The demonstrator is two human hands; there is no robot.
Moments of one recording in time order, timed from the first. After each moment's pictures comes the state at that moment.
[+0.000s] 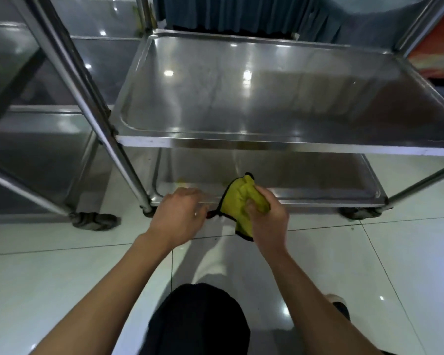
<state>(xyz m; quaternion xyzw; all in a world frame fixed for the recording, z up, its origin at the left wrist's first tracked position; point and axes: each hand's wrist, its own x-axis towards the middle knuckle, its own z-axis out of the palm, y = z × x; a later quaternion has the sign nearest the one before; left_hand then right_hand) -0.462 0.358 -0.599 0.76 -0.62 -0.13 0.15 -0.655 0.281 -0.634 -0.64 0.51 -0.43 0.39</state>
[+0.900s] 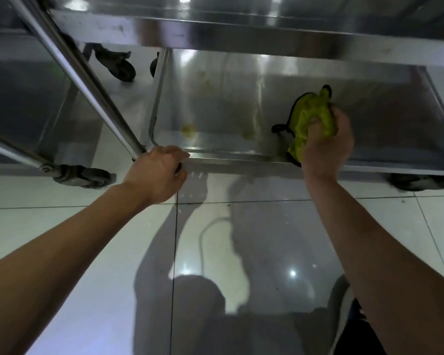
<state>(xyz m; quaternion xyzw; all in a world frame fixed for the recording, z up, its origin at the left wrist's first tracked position) -0.397 0.346 -0.704 0.78 -0.61 -0.15 0.03 -0.643 0.169 -0.714 -0.56 0.57 -0.52 0.30</state>
